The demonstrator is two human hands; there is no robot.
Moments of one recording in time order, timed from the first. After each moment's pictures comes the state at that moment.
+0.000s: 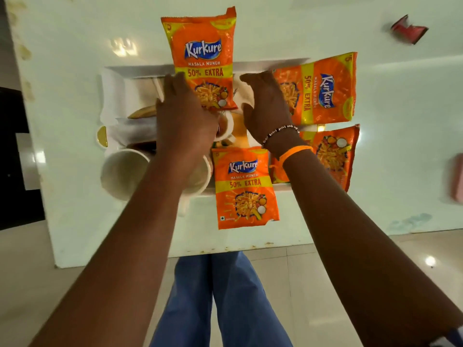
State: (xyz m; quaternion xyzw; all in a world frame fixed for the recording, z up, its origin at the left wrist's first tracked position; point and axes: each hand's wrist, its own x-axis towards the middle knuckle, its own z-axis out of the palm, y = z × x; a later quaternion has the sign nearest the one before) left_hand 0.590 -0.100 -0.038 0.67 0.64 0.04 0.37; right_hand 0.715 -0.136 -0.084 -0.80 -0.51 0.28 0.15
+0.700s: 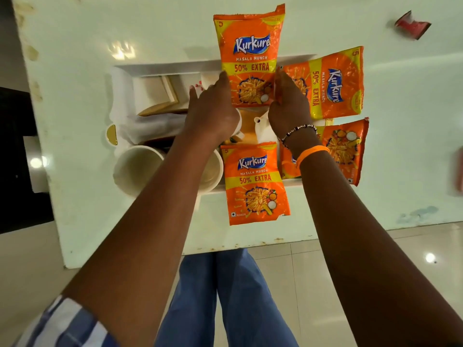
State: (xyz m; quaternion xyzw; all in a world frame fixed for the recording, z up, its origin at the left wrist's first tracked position) left_hand 0.601 -0.087 -0.065 0.79 0.50 -0.08 0.34; right_hand 0.716 -0.147 -0.082 -0.84 -0.34 0.32 0.26
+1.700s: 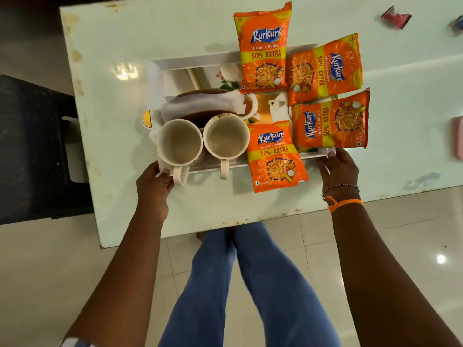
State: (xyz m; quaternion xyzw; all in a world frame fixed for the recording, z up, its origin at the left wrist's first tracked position) left_hand 0.402 -0.162 -0.096 0.29 0.71 0.20 0.61; right_hand 0.691 -0.306 -0.106 -0.77 0.12 0.33 0.53
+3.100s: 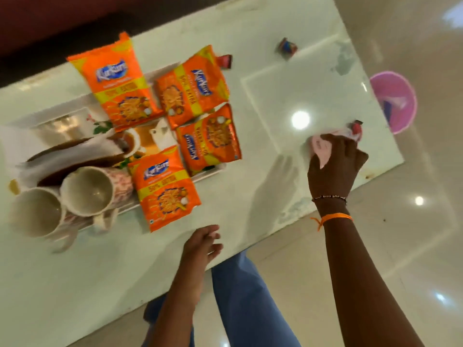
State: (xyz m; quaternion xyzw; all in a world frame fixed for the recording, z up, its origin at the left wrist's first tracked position) left_hand 0.710 -0.322 -0.071 0.33 0.61 -0.05 0.72; right_hand 0.954 -0.408 -0.067 -0.98 -0.12 0.03 0.17
